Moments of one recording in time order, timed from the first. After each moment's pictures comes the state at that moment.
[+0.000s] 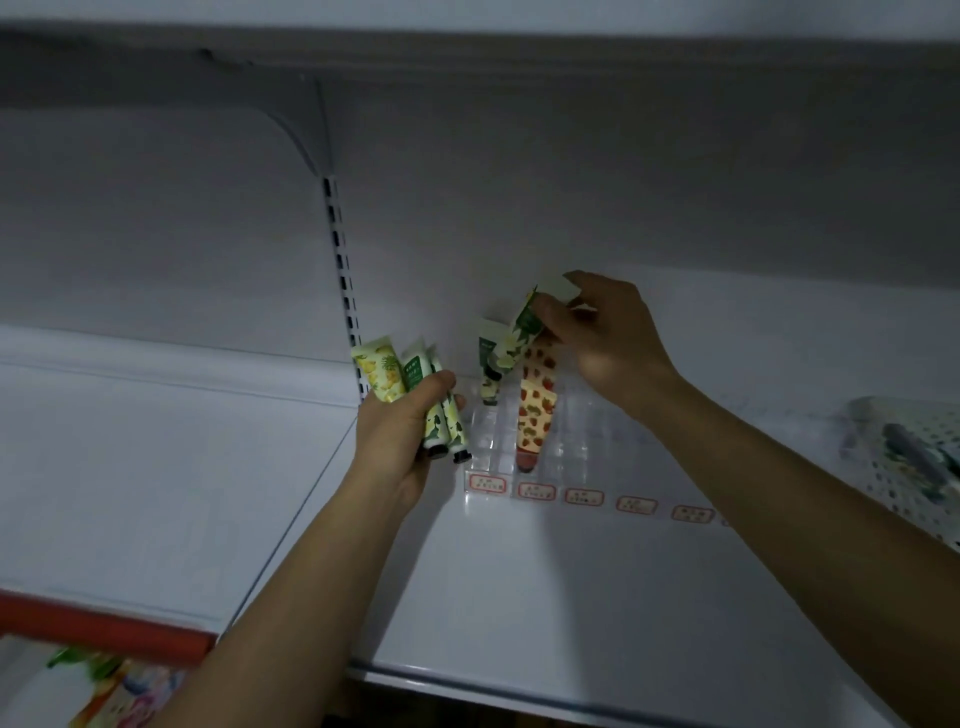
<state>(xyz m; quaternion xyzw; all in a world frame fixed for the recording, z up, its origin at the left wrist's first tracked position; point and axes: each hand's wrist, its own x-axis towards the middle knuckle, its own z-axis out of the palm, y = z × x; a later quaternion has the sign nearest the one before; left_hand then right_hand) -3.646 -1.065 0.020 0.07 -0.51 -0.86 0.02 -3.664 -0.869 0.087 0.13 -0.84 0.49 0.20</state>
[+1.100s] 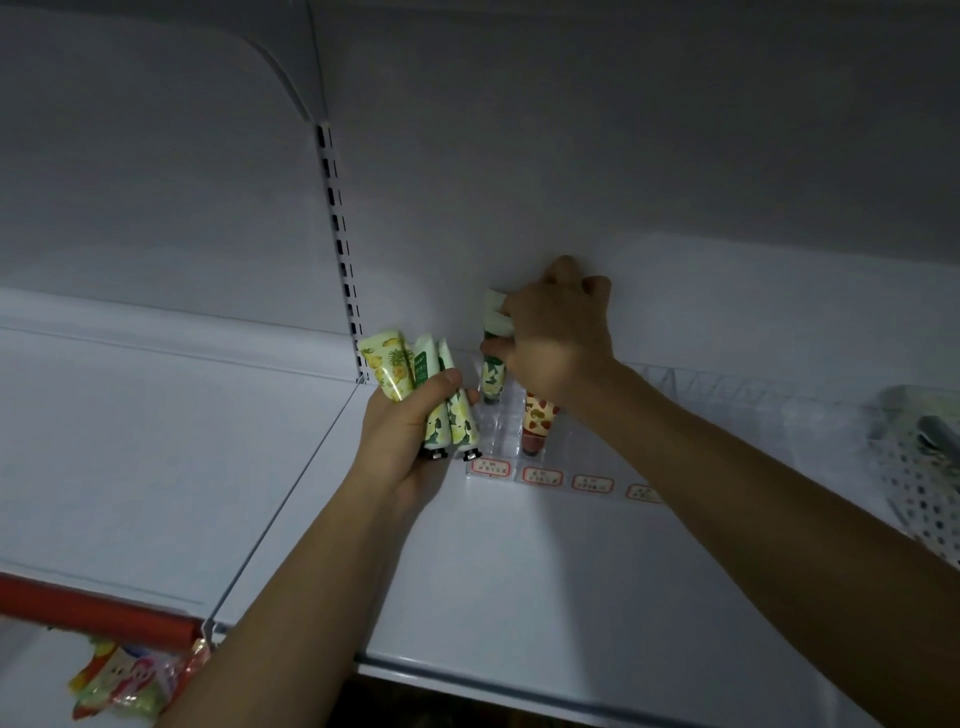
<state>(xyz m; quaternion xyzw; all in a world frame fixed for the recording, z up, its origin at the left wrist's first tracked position) -3.659 -1.064 -0.022 0.03 -0.42 -0.91 -0.03 -3.692 -0.918 0.066 0.08 -0.98 -0.02 0.19</state>
